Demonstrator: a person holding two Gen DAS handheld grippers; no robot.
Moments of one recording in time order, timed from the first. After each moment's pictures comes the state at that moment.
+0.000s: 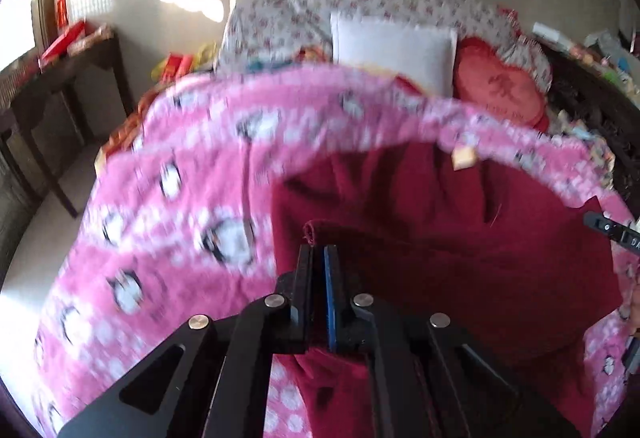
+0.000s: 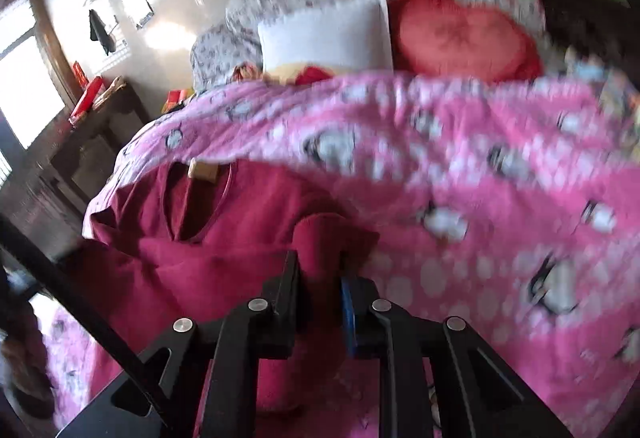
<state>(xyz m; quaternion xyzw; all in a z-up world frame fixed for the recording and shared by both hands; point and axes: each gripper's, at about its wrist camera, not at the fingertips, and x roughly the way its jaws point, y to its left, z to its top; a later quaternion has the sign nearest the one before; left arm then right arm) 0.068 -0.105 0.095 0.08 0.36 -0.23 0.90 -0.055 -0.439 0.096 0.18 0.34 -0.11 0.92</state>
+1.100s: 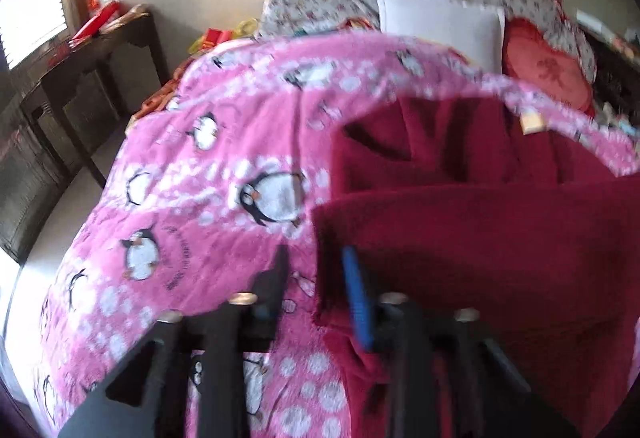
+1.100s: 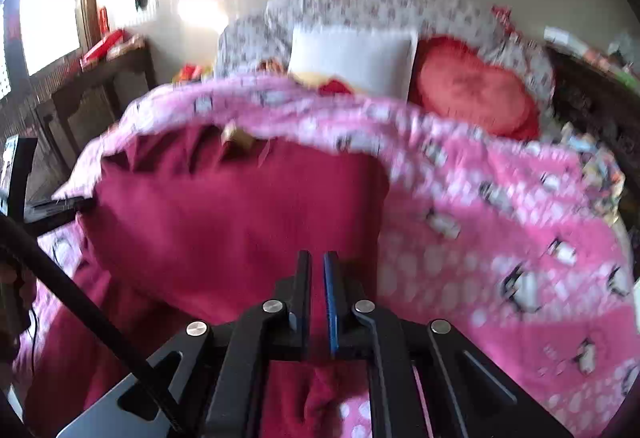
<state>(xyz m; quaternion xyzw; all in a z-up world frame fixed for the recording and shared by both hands) 0.082 -0.092 0.048 0.09 0.39 -0.14 0.90 -0.081 -0.384 0.101 0.06 0.34 -0.11 0.93</state>
